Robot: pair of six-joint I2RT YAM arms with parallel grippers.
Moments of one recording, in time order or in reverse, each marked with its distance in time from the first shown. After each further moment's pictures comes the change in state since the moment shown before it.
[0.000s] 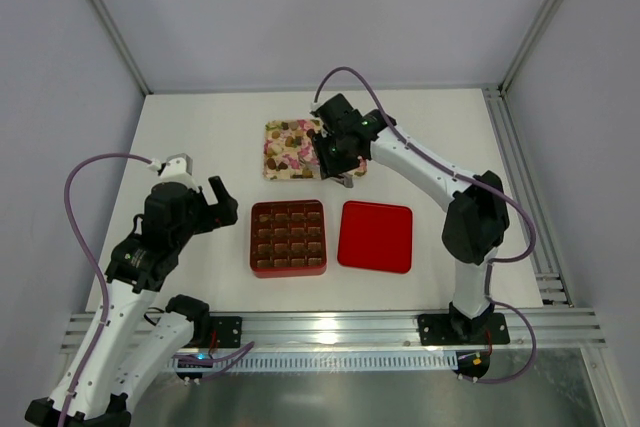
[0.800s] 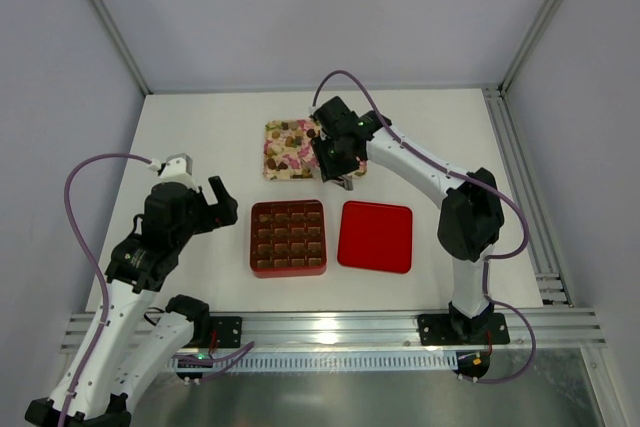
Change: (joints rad) left arm 0.000 0.000 0.000 0.000 -0.002 0.000; right arm 0.000 0.039 0.002 -0.010 0.014 -0.012
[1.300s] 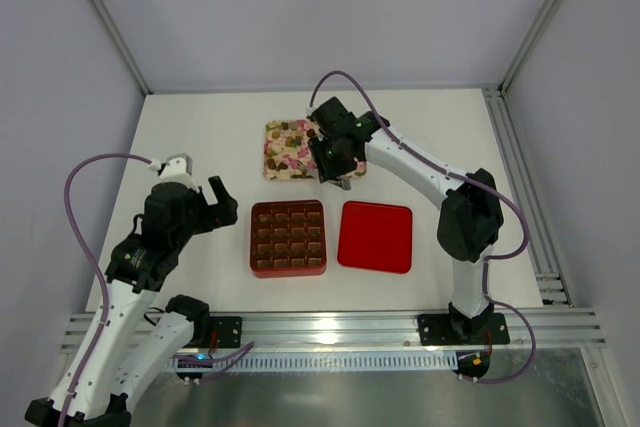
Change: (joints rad) left arm 0.000 0.000 0.000 0.000 0.000 0.000; right arm 0.012 0.000 0.010 0.001 -0.005 0.000
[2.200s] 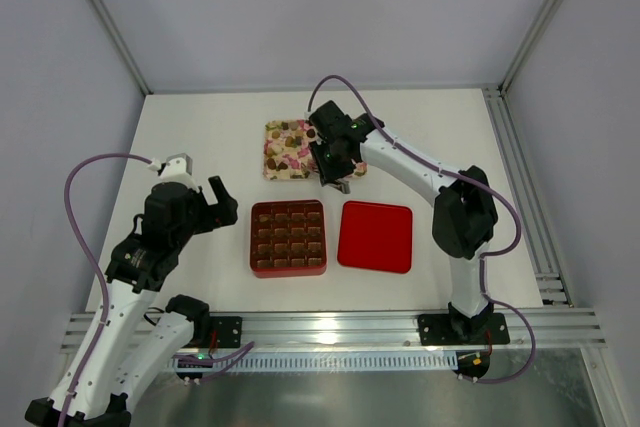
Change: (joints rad) left arm 0.000 0.000 0.000 0.000 0.000 0.000; right arm 0.004 0.037 0.000 -0.002 0.000 -0.002
